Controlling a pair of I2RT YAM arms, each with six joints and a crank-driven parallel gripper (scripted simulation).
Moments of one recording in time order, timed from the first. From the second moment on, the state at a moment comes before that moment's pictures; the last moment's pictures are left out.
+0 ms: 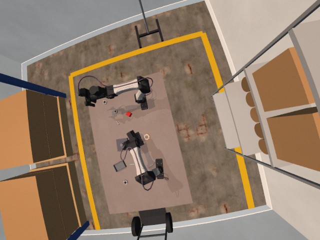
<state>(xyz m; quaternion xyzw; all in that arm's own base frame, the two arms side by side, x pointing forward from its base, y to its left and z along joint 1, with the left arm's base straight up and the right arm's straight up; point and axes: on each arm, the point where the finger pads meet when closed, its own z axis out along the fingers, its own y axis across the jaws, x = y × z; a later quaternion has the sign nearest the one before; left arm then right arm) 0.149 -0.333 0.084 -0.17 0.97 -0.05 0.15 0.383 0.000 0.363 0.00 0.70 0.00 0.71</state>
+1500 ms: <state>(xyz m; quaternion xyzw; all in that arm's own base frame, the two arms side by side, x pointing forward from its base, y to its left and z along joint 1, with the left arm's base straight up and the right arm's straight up) 0.096 -0.331 0.036 -0.17 0.97 0.03 0.15 0.383 0.000 0.363 0.00 0.70 0.00 0.71</state>
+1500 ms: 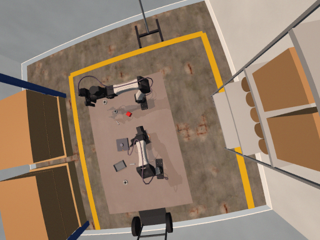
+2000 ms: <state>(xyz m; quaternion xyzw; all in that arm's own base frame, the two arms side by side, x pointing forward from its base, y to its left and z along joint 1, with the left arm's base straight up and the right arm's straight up) 0.103 -0.330 0.014 -0.17 0.97 0.03 0.15 0.383 0.000 0.363 0.00 0.70 0.00 0.71</state>
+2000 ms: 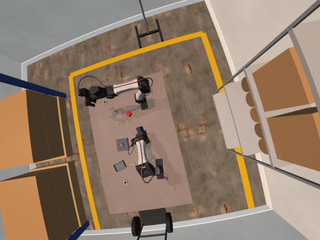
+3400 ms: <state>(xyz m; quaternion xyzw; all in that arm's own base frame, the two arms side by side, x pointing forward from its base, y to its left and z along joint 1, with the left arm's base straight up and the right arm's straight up) 0.105 -0.332 0.033 -0.17 0.97 0.02 0.15 0.383 0.000 0.363 0.00 0.70 0.00 0.71</state>
